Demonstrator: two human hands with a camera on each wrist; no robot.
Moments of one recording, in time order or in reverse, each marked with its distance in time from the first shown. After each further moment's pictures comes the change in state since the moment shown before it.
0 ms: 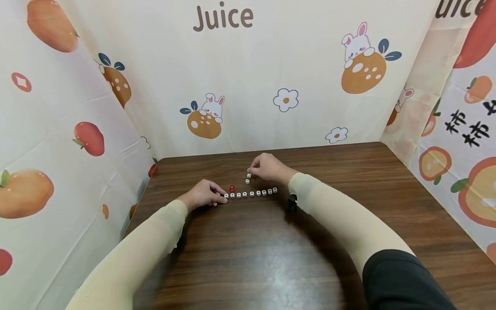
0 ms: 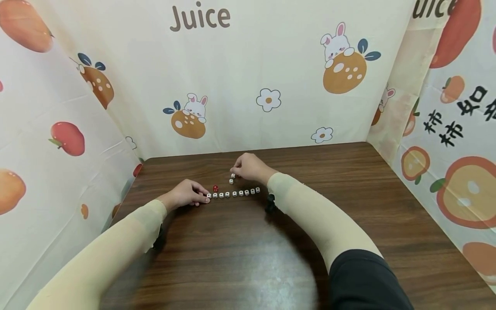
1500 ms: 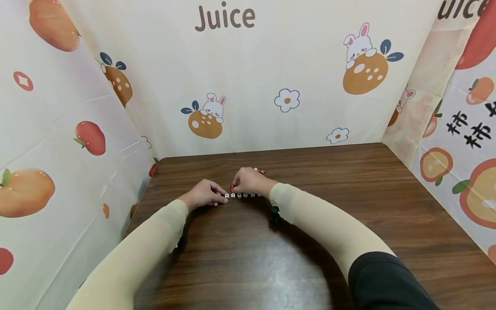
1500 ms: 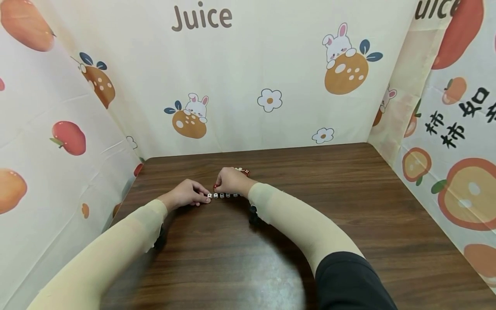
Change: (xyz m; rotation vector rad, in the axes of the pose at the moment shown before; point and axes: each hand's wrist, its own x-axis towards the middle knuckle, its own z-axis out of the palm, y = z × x) left_hand 0.001 0.000 -0.002 -0.009 -0.015 -0.002; right_hand 0.009 -0.050 0.055 -0.073 -0.145 -0.033
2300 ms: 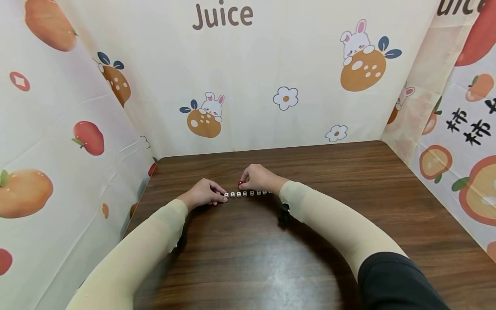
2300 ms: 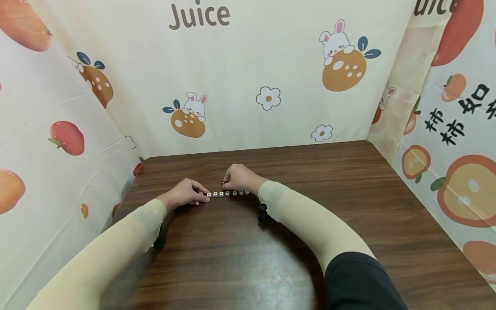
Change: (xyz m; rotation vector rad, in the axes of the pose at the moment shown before) left_hand 0.000 0.000 0.001 0.015 0.009 0.004; right_hand -0.015 0.026 -0.012 0.056 0.045 0.002
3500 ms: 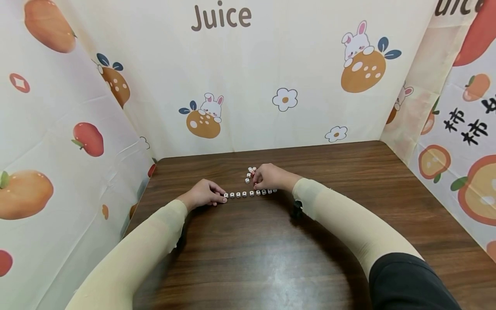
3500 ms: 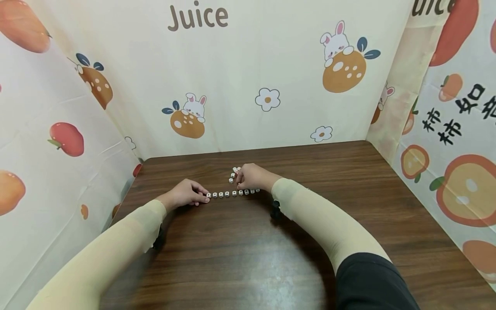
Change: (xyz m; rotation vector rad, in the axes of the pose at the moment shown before) left_hand -0.001 0.000 0.001 -0.002 0.001 0.005; right_hand -0.021 0.035 -0.026 -0.106 -0.090 -0.043
